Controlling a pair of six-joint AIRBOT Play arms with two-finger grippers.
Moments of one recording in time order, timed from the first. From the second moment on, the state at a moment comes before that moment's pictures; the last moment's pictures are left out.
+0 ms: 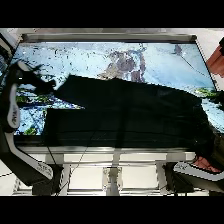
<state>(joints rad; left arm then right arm) 0.28 -1.82 1.73 1.36 -1.38 -1.55 -0.78 -1.31 1.26 -1.27 1.24 1.37</state>
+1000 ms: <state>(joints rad) 0.45 -1.71 1.73 1.51 -1.46 -1.59 -0.47 -1.68 1.40 -1.31 1.04 1.44</state>
